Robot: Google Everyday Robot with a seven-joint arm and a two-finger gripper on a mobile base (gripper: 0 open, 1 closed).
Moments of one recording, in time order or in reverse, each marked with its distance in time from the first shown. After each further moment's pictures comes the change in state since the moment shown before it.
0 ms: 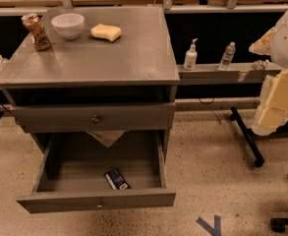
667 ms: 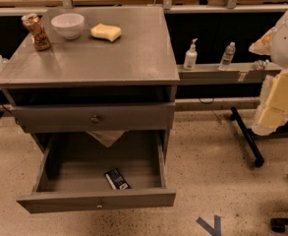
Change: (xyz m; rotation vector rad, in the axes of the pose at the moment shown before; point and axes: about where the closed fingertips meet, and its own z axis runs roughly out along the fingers) arm 0.000 0.000 0.000 0.000 0.000 -0.001
